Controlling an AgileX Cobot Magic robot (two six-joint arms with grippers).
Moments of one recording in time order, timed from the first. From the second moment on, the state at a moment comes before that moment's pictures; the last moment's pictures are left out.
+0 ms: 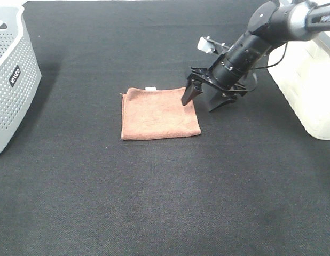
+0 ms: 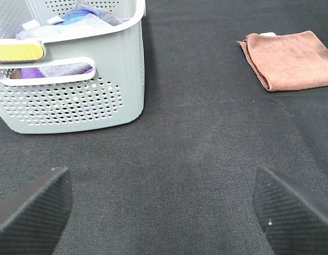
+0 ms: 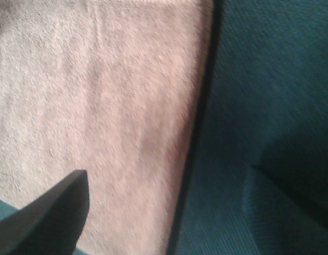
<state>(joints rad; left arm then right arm) -0.01 0.00 -0.50 -0.08 1.06 0.05 0.22 2.43 -1.90 0.62 0.94 -0.33</state>
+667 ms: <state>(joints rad) -0.01 0.00 -0.50 -0.08 1.06 0.05 0.28 2.53 -2.00 0.67 0.99 -0.40</state>
